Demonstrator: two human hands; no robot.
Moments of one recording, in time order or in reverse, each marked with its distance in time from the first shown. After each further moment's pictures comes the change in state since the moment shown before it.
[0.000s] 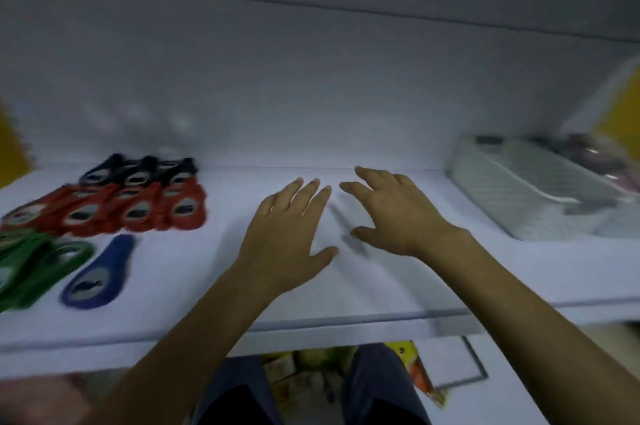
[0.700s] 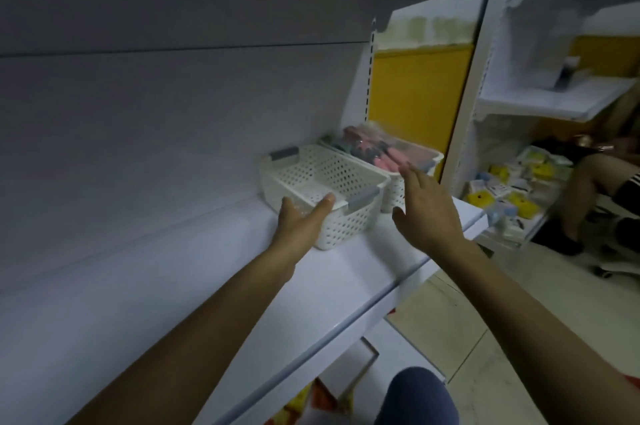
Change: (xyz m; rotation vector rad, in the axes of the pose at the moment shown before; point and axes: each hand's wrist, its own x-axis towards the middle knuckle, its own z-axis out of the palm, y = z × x) left_hand 0.188 0.255 0.063 -1.351 -0.406 -0.305; right_hand -0.158 0.264 0.035 0.072 0.341 0.873
